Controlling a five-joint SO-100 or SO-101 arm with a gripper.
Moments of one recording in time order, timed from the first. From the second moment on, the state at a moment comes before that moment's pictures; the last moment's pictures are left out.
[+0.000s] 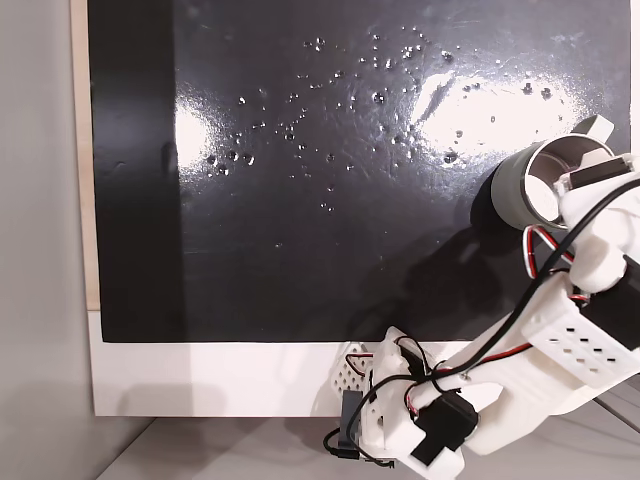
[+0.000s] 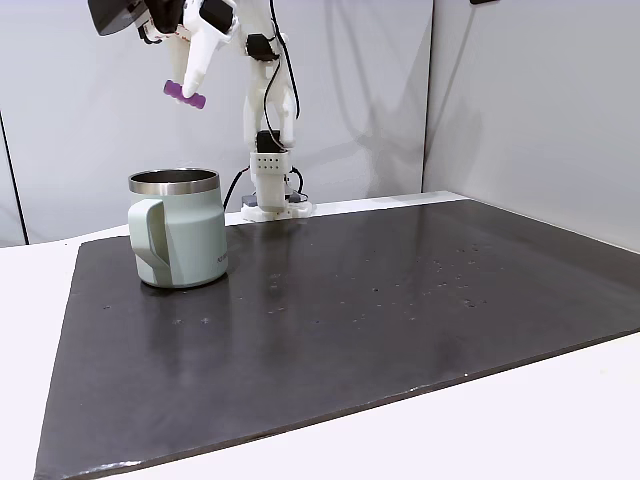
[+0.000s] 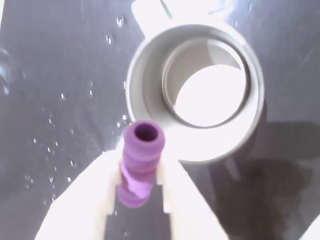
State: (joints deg) arm 36.9 102.0 62.4 88.8 -60.0
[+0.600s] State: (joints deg) arm 40.3 109.9 86.1 69.3 -65.7
